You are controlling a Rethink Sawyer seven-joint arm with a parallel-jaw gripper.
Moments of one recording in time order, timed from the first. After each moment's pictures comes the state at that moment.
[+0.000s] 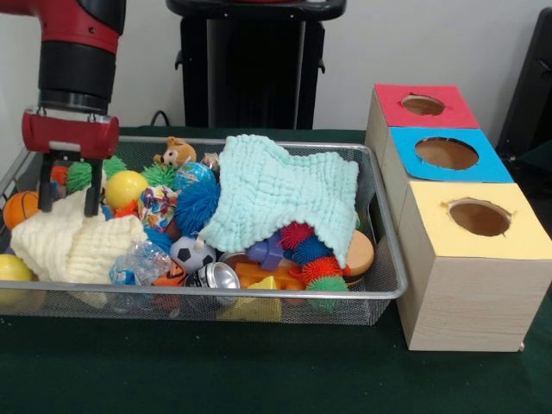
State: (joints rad) arm -0.87 -0.58 0.25 1.78 -0.56 -0.15 1.58
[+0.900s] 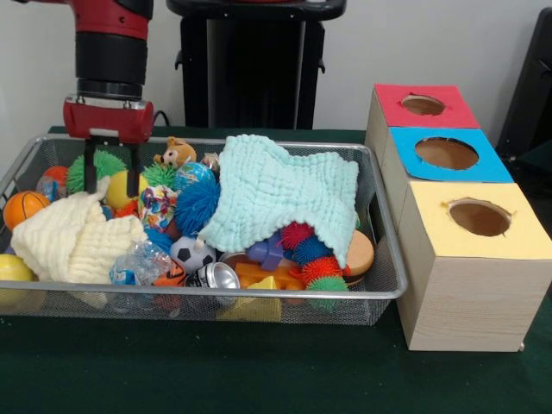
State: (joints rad) arm -0.84 -0.60 0.21 1.91 -0.48 -0.12 1.58
